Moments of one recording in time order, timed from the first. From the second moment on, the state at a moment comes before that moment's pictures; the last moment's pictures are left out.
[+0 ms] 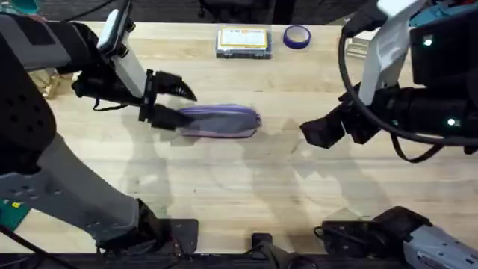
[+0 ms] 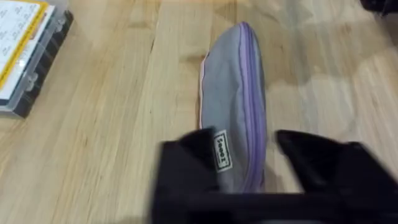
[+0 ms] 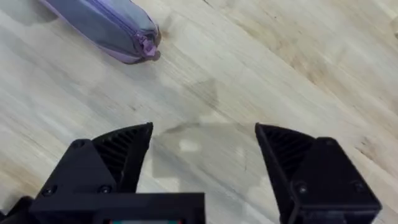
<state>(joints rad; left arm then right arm) 0.32 1.87 1.18 -1.33 1.04 2.02 0.42 0.94 0.93 -0.89 -0.05 -0.18</state>
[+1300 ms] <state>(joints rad) 0.32 1.29 1.23 -1.31 0.86 1.45 0.42 0.83 0.93 -0.89 -0.03 -0.11</state>
